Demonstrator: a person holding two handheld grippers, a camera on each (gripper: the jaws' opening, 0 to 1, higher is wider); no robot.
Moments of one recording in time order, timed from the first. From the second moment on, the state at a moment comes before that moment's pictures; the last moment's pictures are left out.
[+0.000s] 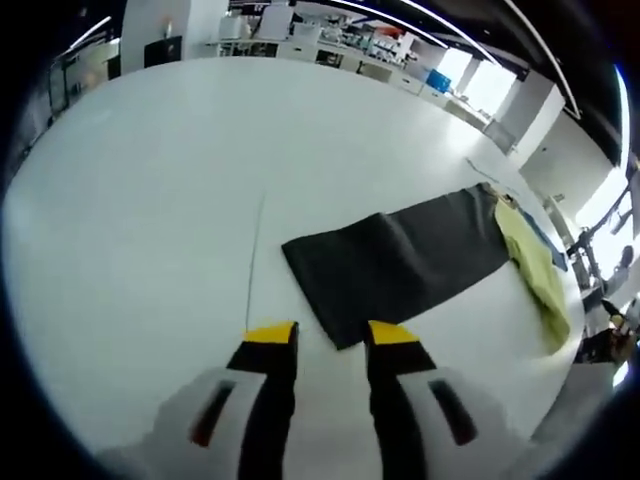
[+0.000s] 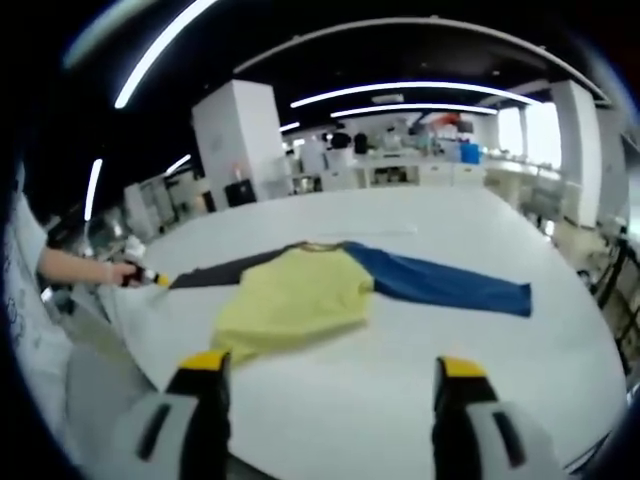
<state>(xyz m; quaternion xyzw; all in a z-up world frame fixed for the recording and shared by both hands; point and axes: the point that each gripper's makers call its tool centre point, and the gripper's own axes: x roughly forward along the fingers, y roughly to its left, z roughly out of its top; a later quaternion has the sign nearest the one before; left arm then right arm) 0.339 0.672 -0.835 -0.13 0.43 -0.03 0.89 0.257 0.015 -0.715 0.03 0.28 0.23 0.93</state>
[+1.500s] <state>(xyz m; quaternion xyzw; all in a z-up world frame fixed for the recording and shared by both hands) 0.290 0.451 -0.730 -0.04 0.26 -0.37 0.89 0.260 0.029 -0.730 0.01 0.31 0.30 0.90</state>
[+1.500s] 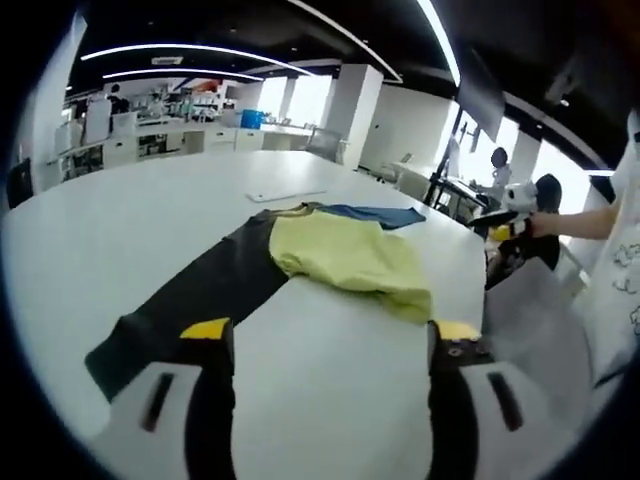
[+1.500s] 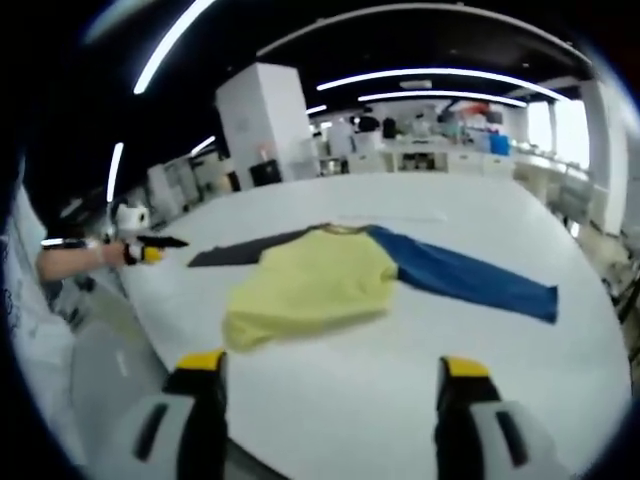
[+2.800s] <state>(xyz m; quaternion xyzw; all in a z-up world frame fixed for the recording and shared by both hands) 0.254 0.366 -0.724 -0.06 0.24 -0.31 0.92 0.291 0.086 -0.740 -0.07 0.27 0.49 0.83</state>
